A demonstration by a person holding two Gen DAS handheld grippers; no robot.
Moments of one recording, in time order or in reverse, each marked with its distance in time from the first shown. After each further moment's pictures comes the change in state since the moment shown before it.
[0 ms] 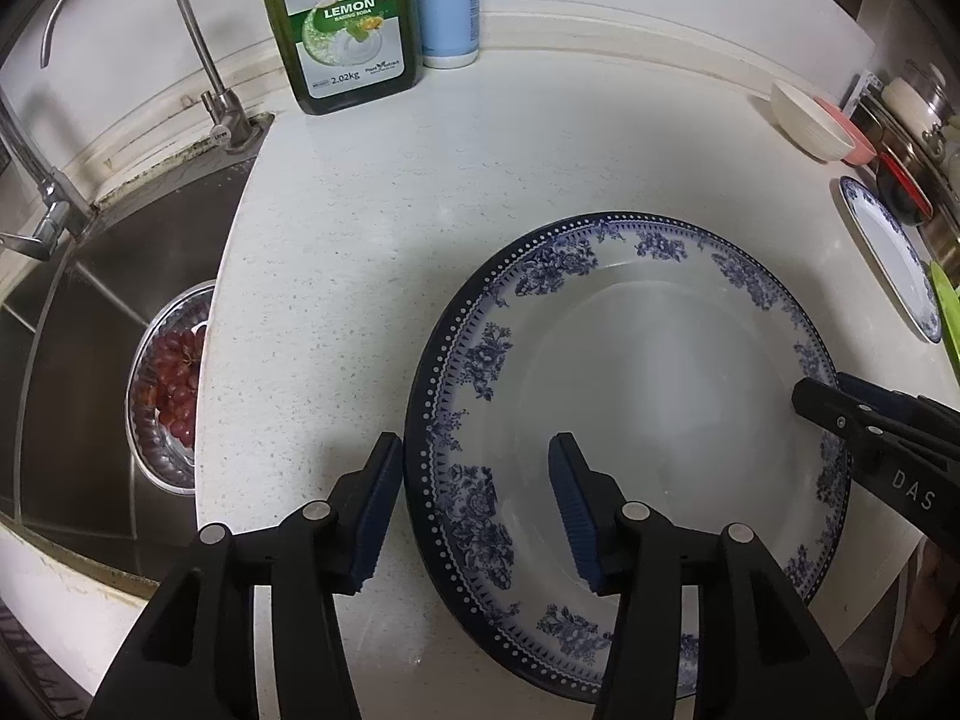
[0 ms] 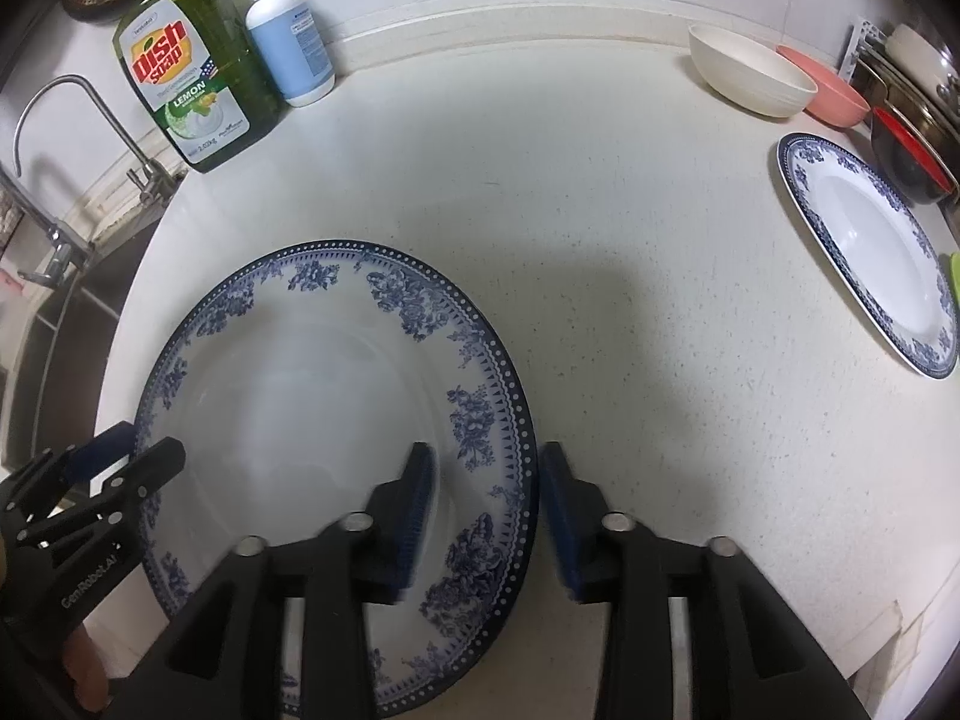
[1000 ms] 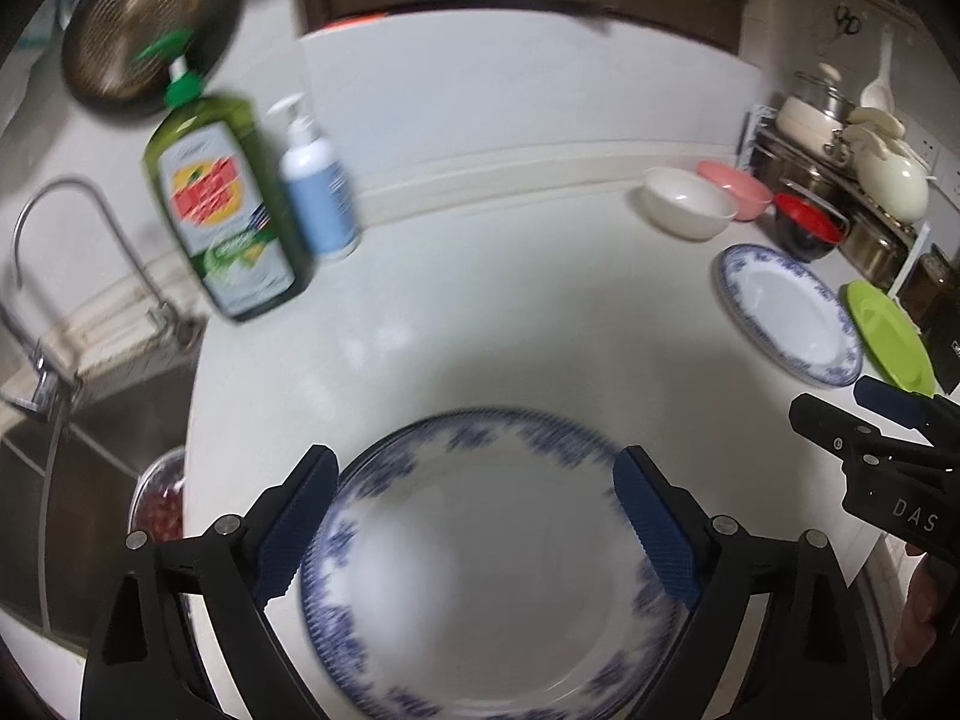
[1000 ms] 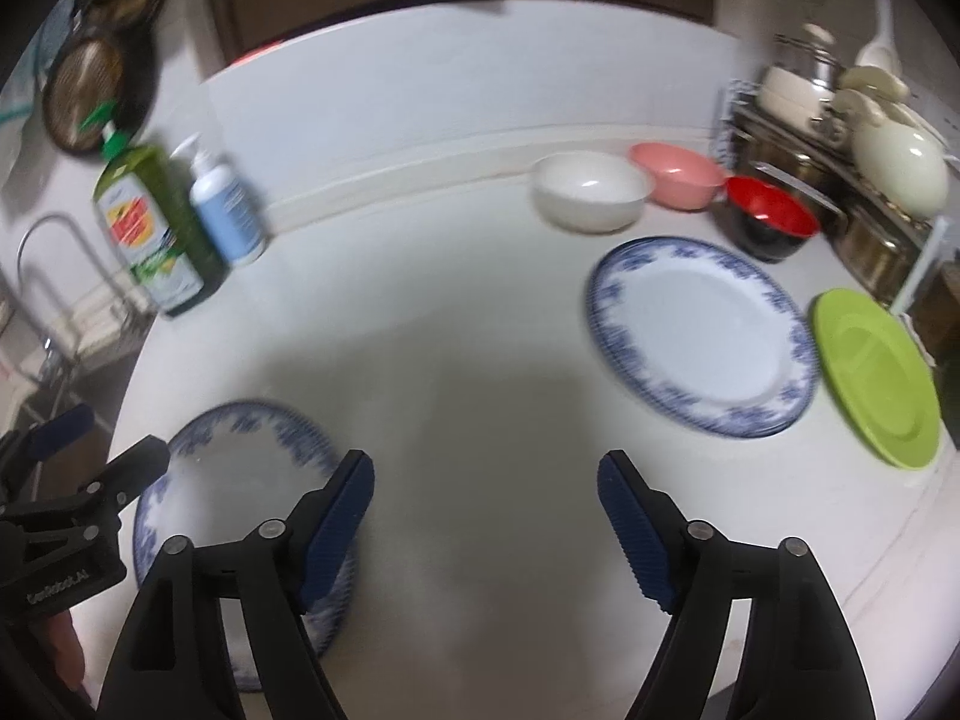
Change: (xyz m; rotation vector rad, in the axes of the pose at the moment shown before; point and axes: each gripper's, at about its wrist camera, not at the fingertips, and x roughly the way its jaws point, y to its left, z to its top) left arm -0.080 -0.099 0.046 0.171 -0.277 -0.056; right arm -0.093 -0.086 0.011 0.104 -0.274 -0.098
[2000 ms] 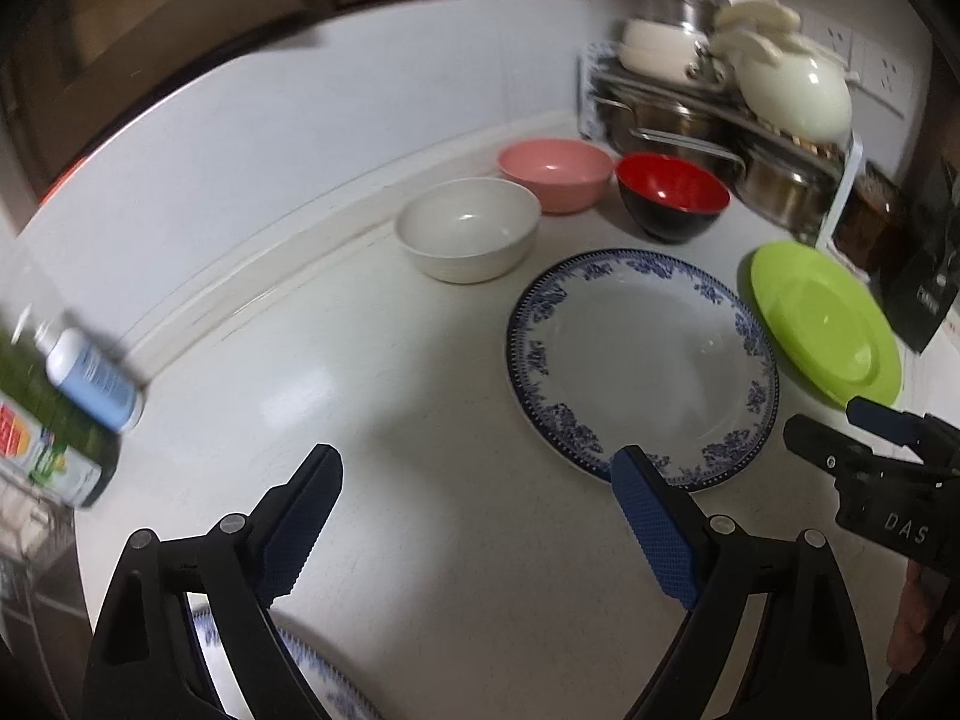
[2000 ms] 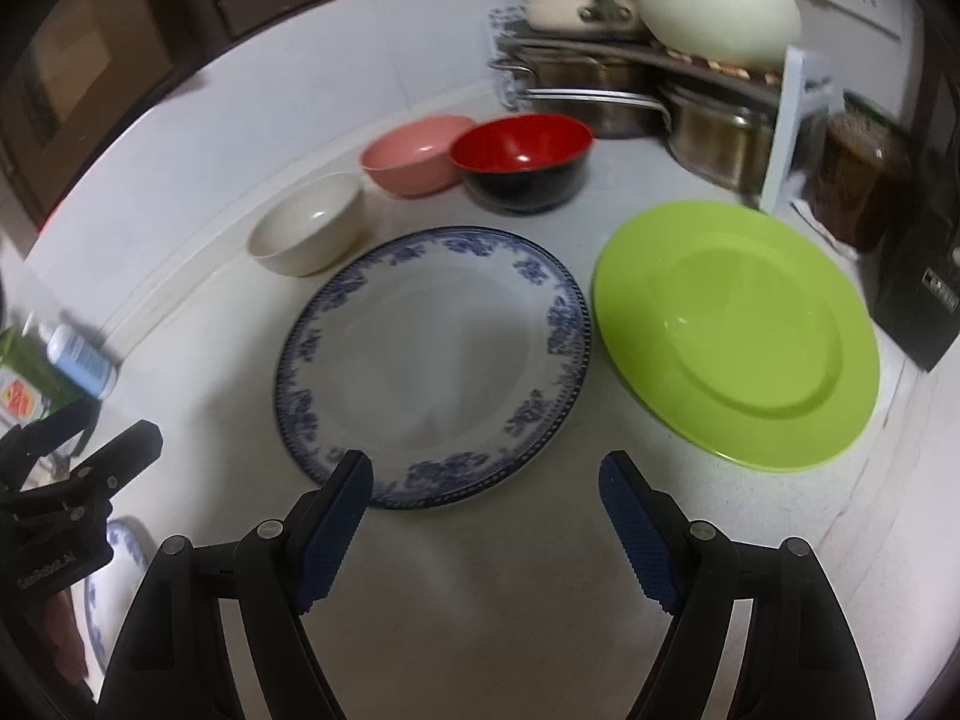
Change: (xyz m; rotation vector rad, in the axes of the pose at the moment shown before) left arm 0.070 -0.199 0.090 0.284 0.033 -0.130; right arm 0.034 -0.203 0.017 0.313 0.039 -0.090
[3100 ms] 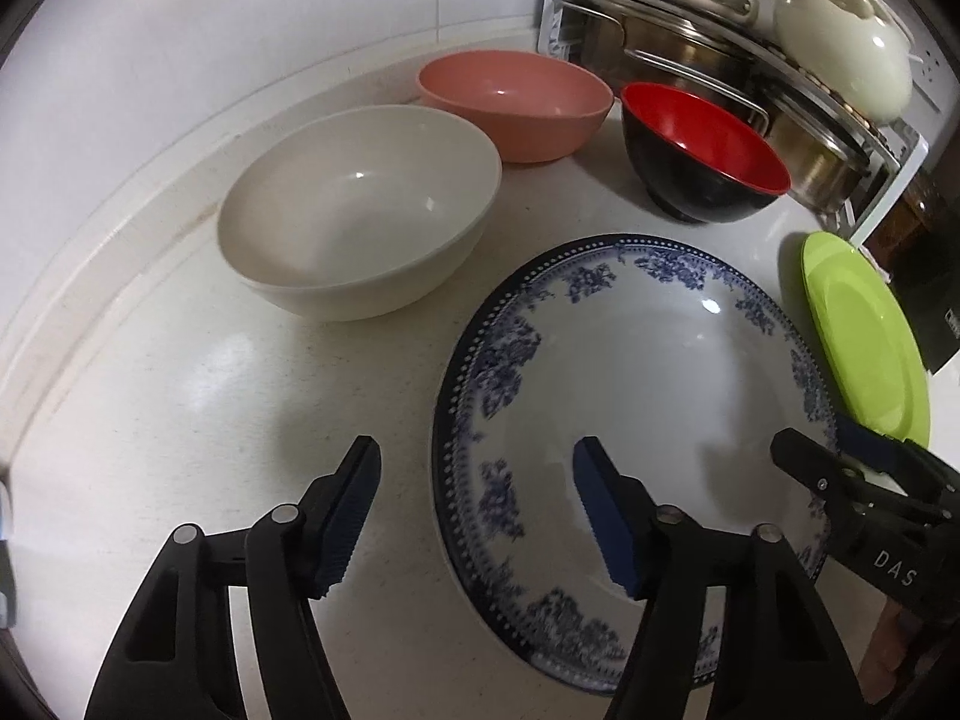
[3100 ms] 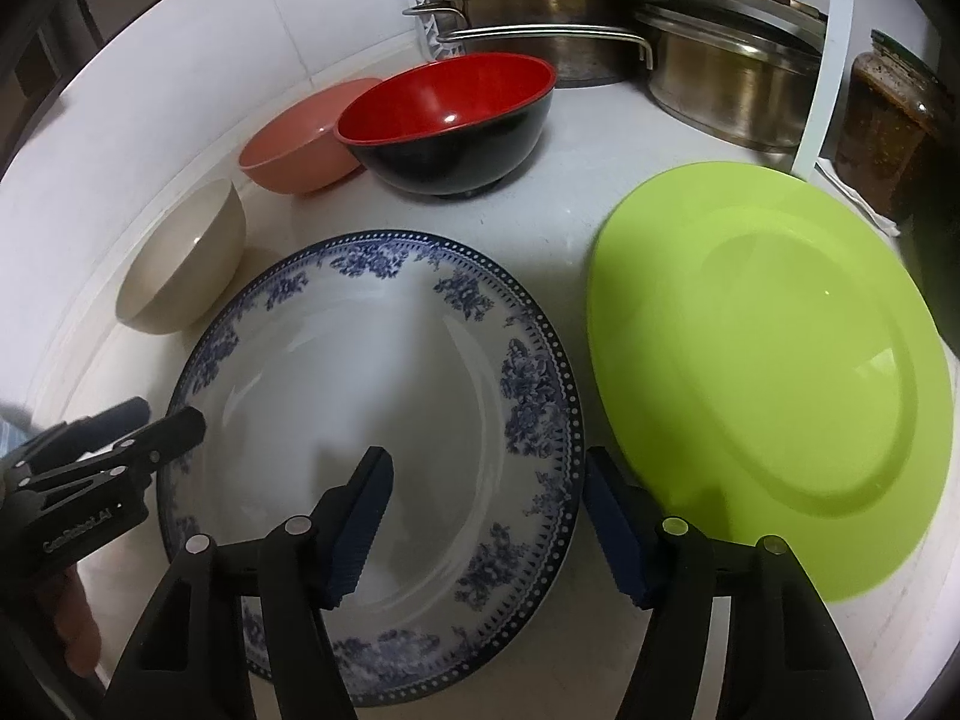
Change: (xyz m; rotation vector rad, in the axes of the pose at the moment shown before) left arm 0.148 -0.011 0.063 0.029 0.173 -0.207; right arm 0.089 -0.018 0.050 0.111 0.075 -0.080
